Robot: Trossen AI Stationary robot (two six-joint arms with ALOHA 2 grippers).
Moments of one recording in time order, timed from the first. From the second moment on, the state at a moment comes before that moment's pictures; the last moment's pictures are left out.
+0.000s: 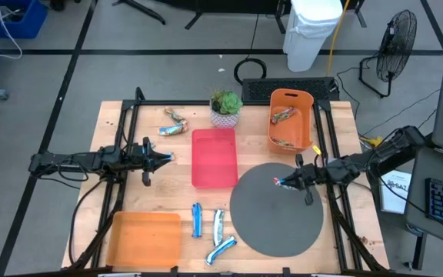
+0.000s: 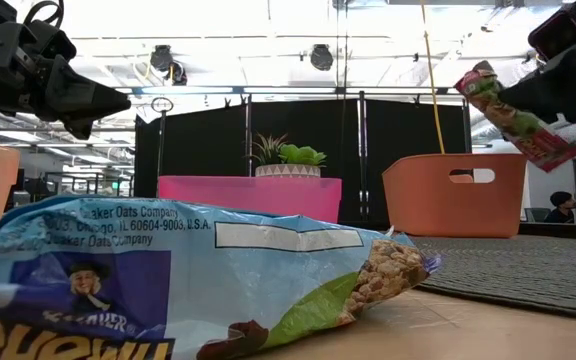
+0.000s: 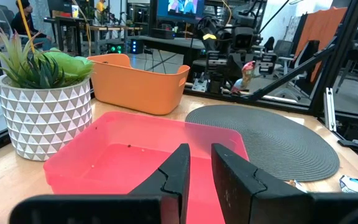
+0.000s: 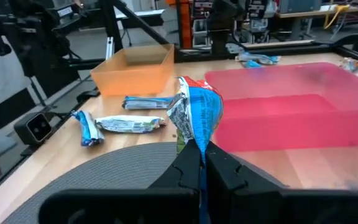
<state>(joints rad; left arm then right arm) -0.02 0.10 0.01 0.06 -0.14 -0.14 0.40 0.40 0.04 0.19 0.27 0.17</state>
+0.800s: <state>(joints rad) -0.02 0.10 0.01 0.06 -0.14 -0.13 -0.04 0.40 0.04 0.37 0.10 0.06</state>
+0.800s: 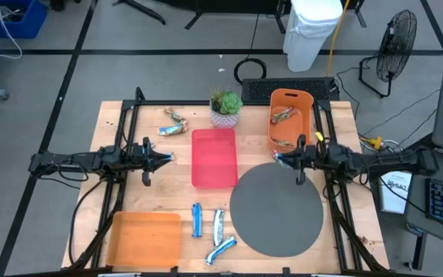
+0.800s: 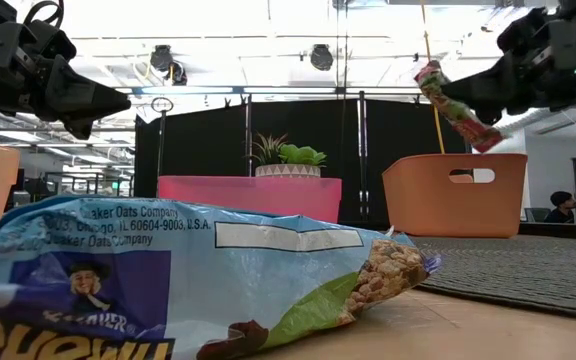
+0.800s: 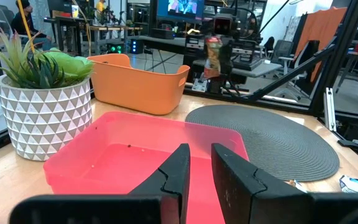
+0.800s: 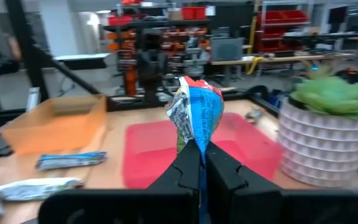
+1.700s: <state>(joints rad) -0.02 0.10 0.01 0.06 -0.14 -0.13 -0.33 0.40 0.04 0.45 0.10 0.06</state>
